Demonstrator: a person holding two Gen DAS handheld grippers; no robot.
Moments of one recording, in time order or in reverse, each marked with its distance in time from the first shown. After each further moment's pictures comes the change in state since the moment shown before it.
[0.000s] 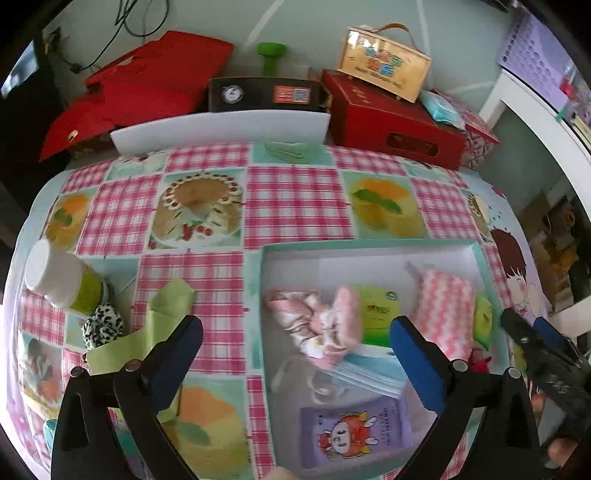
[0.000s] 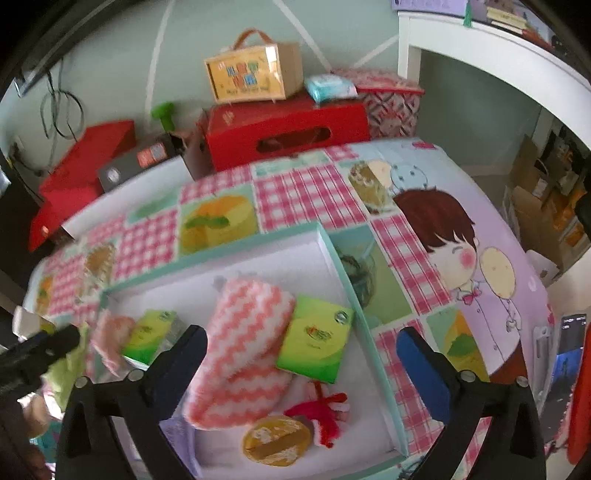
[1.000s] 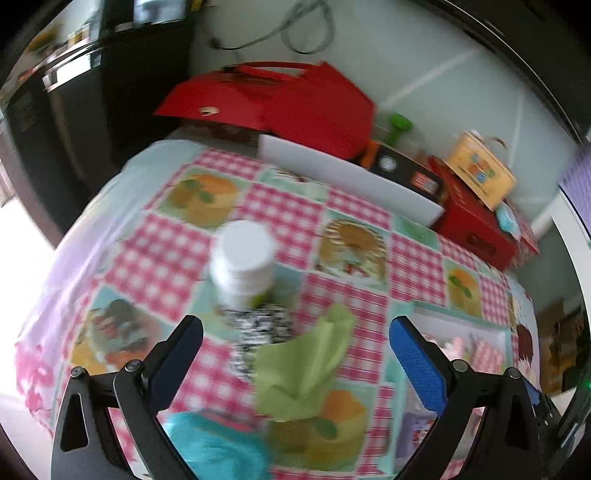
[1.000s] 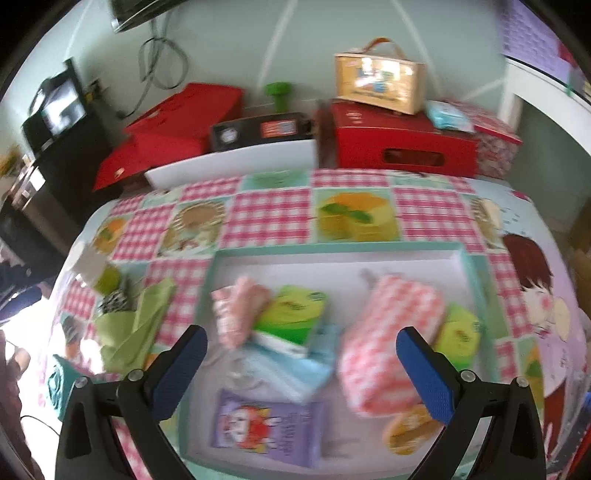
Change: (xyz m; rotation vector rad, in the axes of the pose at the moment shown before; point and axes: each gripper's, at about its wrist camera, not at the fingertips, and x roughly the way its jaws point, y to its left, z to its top) left arm -0.079 0.172 -0.030 -0.349 -0.170 0.091; right arm -0.012 0.123 -0.029 -0.272 0.012 0.174
